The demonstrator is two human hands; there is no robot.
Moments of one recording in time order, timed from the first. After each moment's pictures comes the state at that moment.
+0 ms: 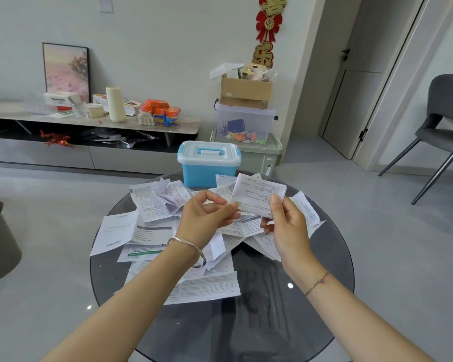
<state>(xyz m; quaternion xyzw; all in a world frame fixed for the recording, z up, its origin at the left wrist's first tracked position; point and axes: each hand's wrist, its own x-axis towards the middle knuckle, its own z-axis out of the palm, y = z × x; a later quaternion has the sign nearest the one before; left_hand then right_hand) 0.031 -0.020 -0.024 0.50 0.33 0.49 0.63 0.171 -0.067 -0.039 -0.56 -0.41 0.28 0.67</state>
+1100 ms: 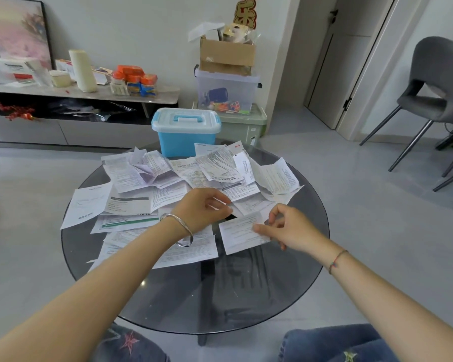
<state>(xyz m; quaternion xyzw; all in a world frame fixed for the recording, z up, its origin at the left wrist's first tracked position) 0.048 -0.009 -0.076 0.80 0.37 0.24 0.40 0.245 -0.108 -0.084 -0.75 -0.51 0.29 0.30</state>
